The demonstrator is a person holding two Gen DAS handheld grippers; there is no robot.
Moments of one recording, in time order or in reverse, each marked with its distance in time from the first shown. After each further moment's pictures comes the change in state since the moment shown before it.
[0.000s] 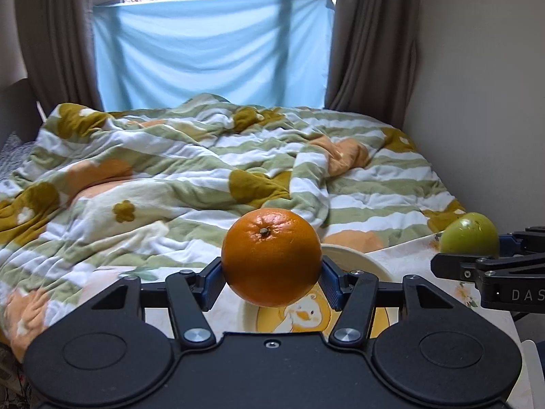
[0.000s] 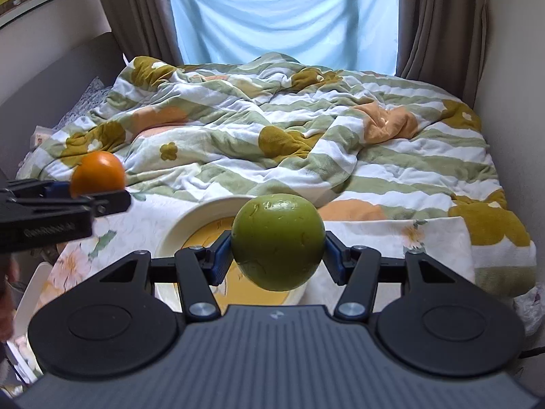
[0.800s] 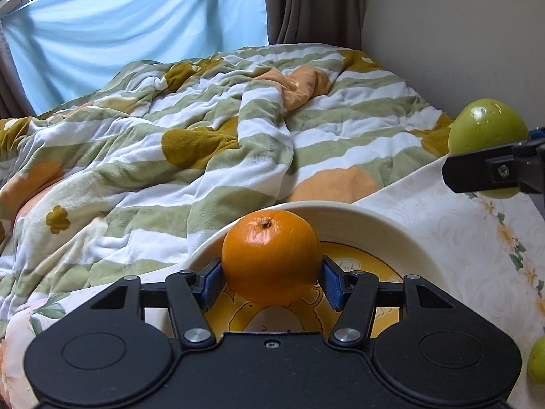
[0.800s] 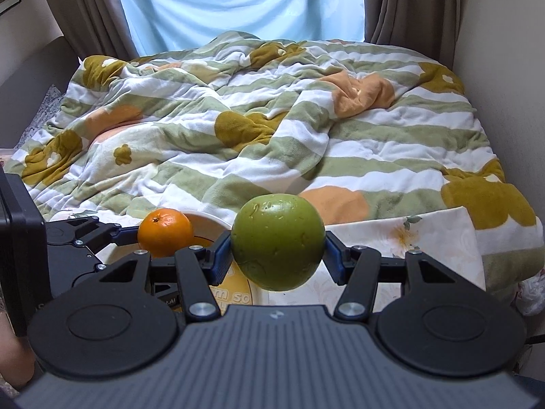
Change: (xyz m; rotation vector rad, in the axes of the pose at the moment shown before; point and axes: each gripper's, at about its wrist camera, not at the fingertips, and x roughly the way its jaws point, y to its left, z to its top) left arm 0.137 -0.041 -0.018 0.238 0.166 -0.070; right arm 0.079 -0.044 0.018 0.110 0.081 -0.078
